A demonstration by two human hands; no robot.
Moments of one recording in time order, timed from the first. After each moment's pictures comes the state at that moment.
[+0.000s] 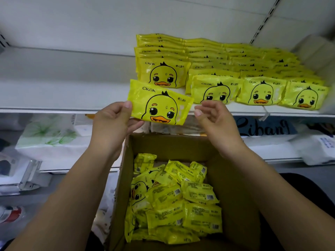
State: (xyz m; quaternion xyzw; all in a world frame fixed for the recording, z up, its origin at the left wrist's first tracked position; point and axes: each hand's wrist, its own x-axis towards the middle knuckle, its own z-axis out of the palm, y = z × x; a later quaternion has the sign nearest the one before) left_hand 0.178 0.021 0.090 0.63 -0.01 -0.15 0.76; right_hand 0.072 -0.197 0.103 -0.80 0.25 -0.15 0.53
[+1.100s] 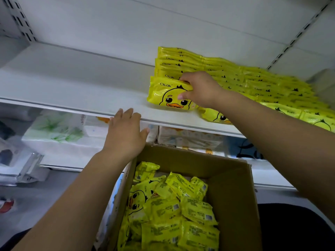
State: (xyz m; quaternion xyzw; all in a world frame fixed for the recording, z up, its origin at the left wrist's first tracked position) left_hand 0.211 0.029 0.060 0.95 -0.19 -0.05 0.22; right_hand 0.242 -0.214 0.154 -0.99 0.00 0.01 0.13
